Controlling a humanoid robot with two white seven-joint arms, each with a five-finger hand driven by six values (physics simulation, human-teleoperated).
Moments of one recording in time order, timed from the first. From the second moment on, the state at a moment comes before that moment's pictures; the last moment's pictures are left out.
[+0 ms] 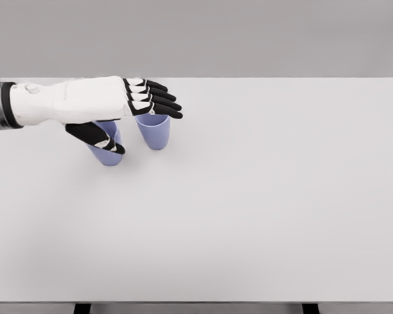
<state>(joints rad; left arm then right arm) -0.88 0.93 -0.81 -1.74 0.09 -0.61 -0.50 -0.03 0.00 0.05 0.13 0.17 -0.18 0.61</state>
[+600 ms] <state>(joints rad) -1.02 0.91 -0.83 -1.66 0.07 -0.60 -0.50 -0.02 0.00 0.06 0.13 0.17 -0.18 0.61</state>
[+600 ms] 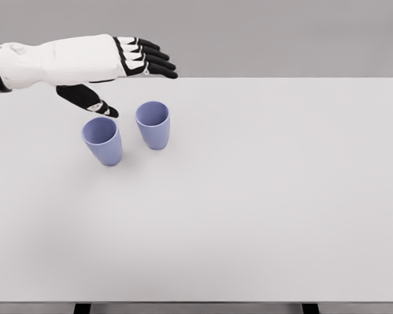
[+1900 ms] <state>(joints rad) -1.09 0.64 -1.08 -1.22 0.01 -0.37 -0.56 -0.02 0.00 0.06 0.13 0.17 -0.18 0.61</state>
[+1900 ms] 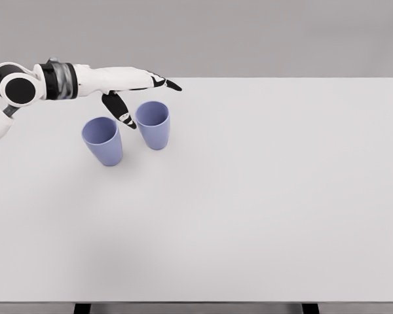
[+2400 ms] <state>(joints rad) -1.10 0.61 -1.08 -1.15 -0.07 -0.37 -0.54 -0.02 0.00 0.06 0.13 0.17 -0.18 0.61</state>
